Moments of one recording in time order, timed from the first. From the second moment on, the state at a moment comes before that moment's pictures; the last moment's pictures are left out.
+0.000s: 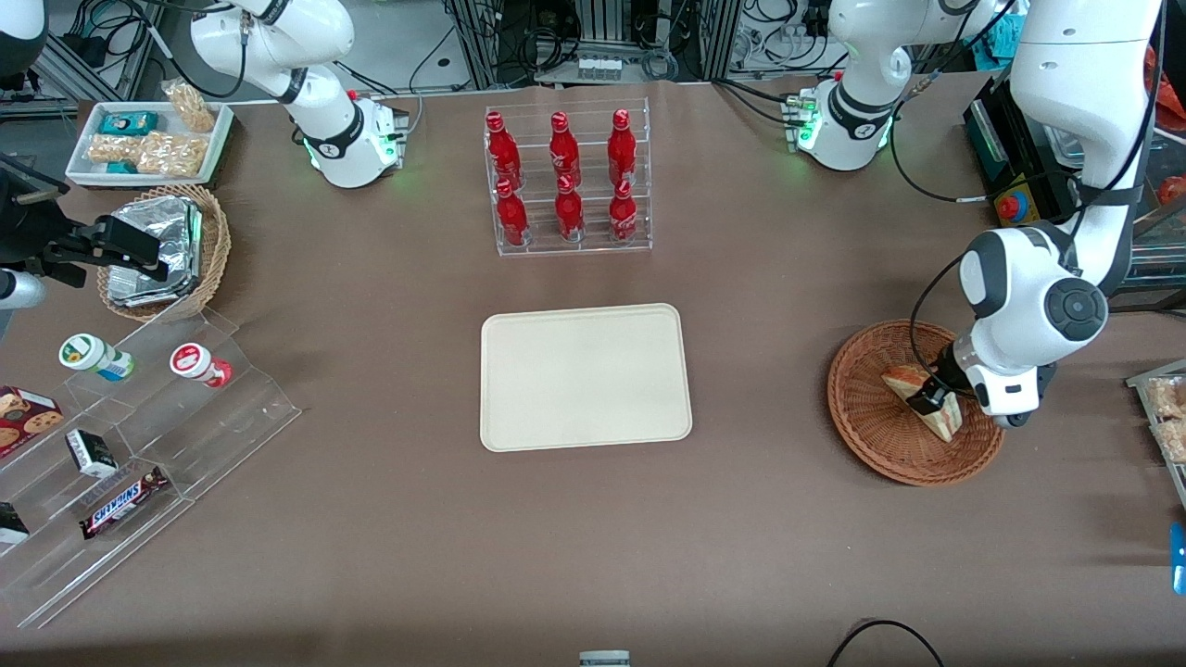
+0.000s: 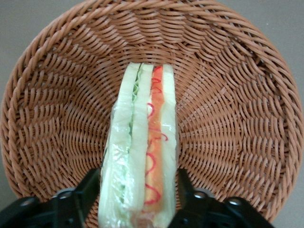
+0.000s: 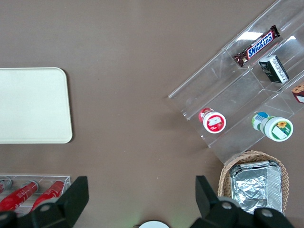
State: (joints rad) arm 0.03 0.33 0.00 -2.11 -0.01 2.41 -0.85
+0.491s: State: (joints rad) arm -0.06 0.27 -0.01 -1.99 -0.01 2.11 -0.66
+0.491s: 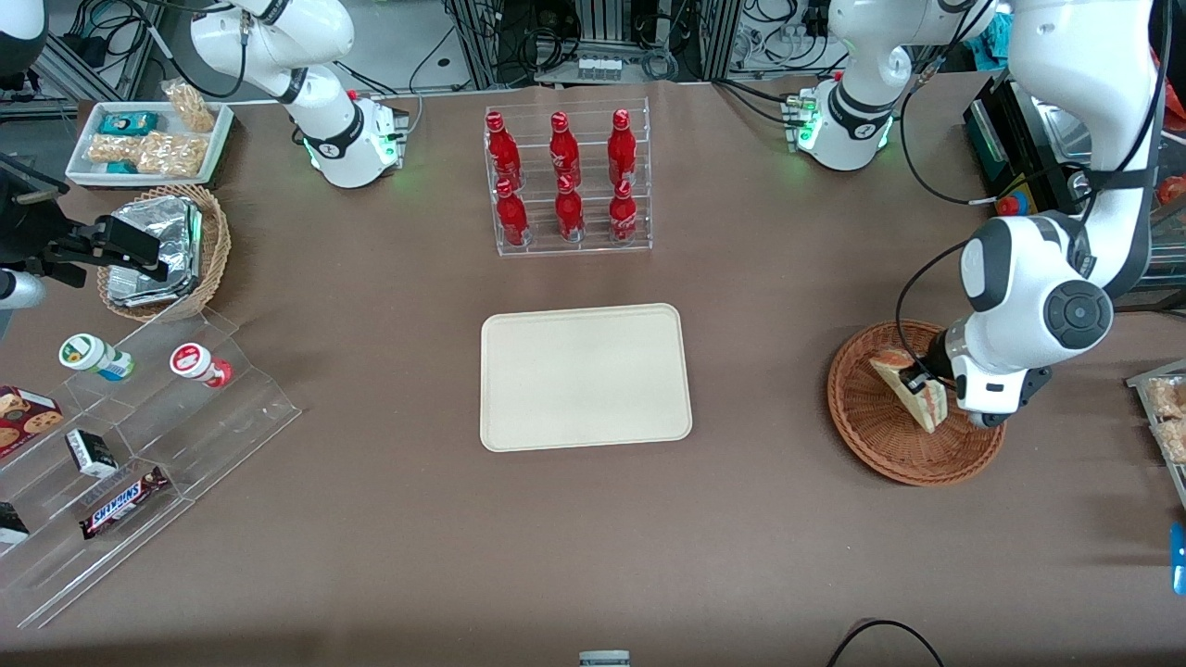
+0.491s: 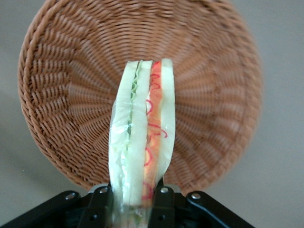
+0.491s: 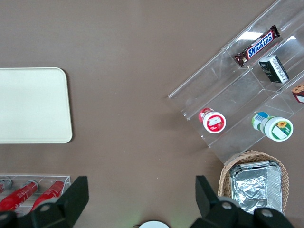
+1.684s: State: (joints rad) arm -0.69 0.65 -0.06 -1.48 -0.01 2.05 -0.88
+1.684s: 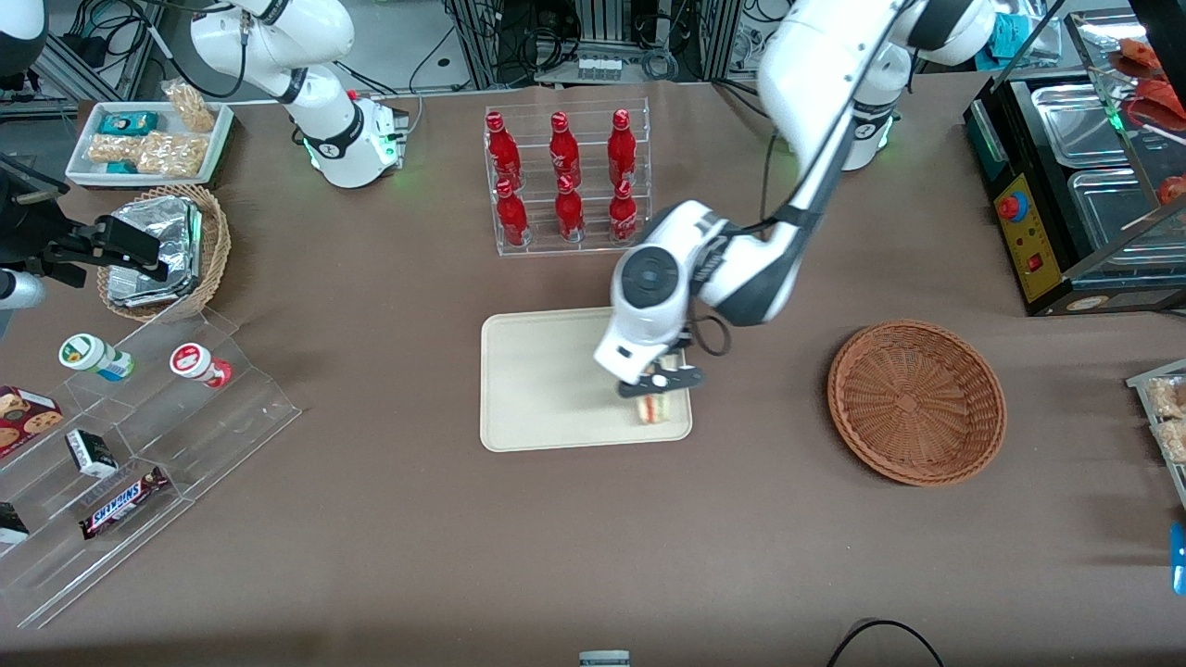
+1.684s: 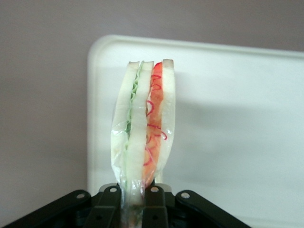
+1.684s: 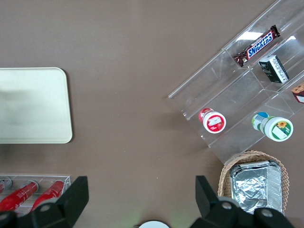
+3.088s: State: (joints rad) arm -0.74 0.76 -0.13 -1.37 -0.01 2.17 -1.00
